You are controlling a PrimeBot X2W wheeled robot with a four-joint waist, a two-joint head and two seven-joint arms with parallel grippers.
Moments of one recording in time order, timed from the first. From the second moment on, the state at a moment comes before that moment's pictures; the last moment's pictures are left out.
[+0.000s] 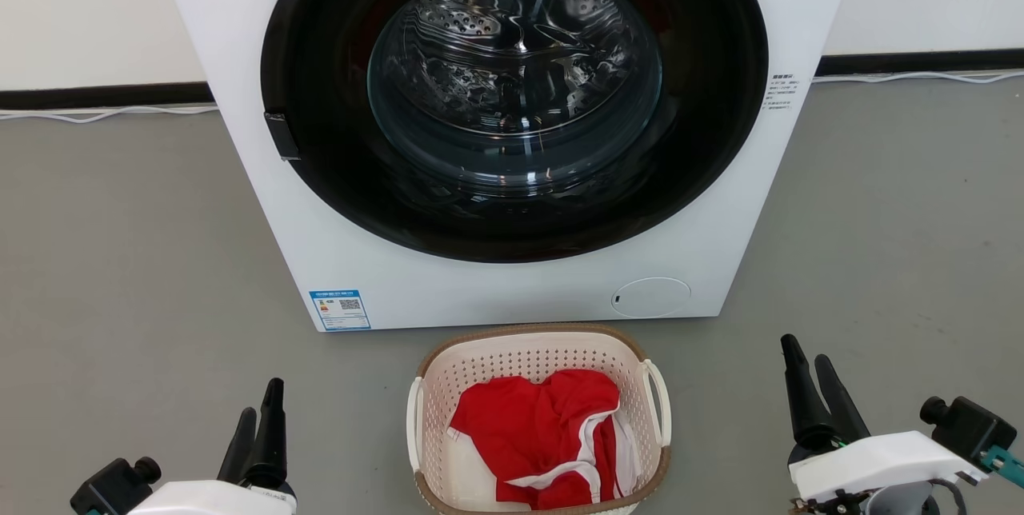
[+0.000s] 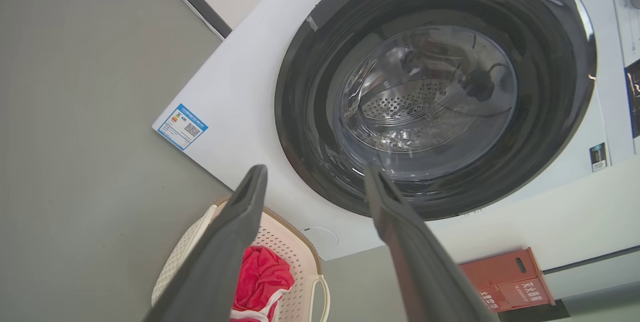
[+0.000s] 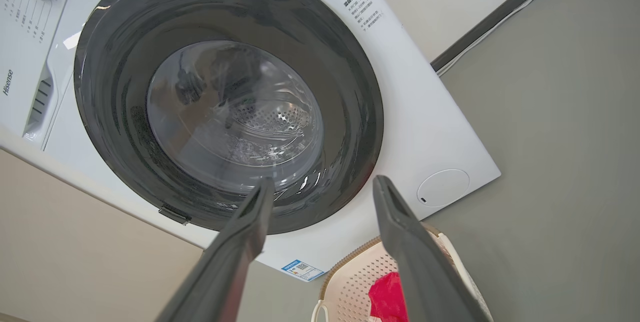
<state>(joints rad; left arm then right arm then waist) 0.01 0.03 0.09 0.29 -0.93 -0.12 -0.05 -0.03 -0.05 -0.03 0.24 0.80 0.12 -0.05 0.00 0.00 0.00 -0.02</state>
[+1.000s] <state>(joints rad) 0.03 0.03 0.12 0.27 -0.54 -0.11 -0.14 -0.03 -0.05 0.00 0.25 0.39 0.12 -0.14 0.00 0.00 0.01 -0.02</state>
